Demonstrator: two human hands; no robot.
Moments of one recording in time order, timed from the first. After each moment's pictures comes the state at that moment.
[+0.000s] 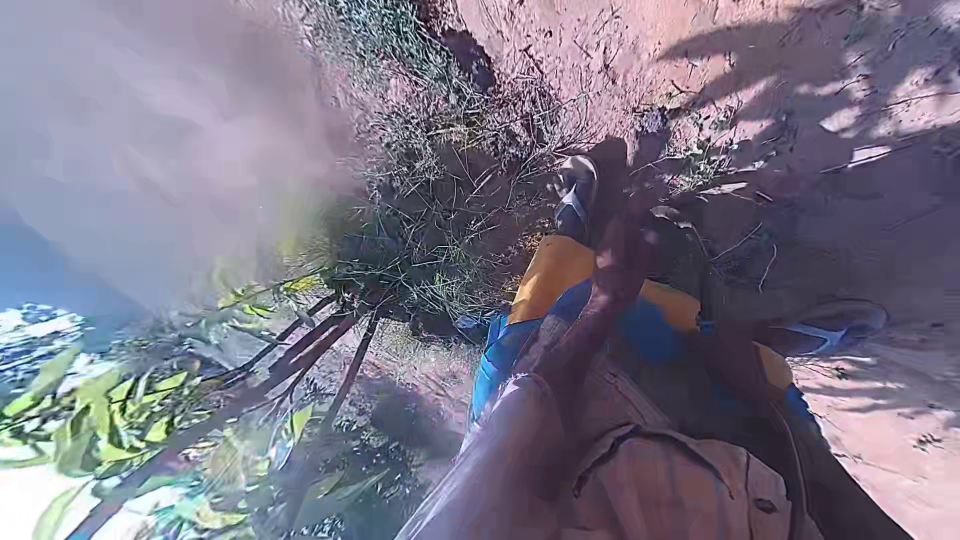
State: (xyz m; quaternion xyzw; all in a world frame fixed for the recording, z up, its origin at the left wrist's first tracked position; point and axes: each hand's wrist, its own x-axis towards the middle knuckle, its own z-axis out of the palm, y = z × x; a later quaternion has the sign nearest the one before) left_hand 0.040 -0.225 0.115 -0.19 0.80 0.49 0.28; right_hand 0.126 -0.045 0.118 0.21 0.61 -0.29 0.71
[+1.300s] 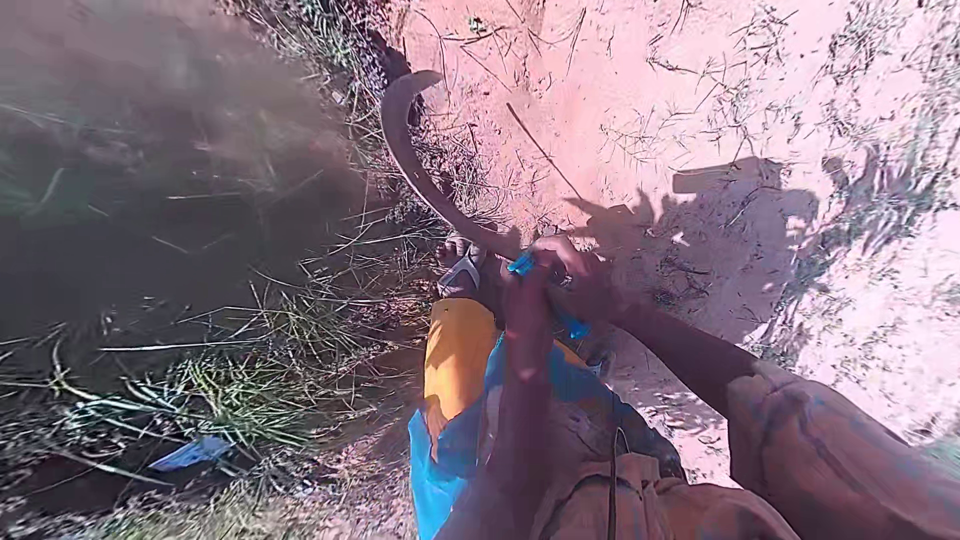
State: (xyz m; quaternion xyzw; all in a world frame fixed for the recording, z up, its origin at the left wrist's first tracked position) left_hand -0.071 -0.293 0.152 -0.57 0.33 0.74 0.09; right_hand -0.118 -0.188 0.129 -0.21 0.79 -0.44 0.36
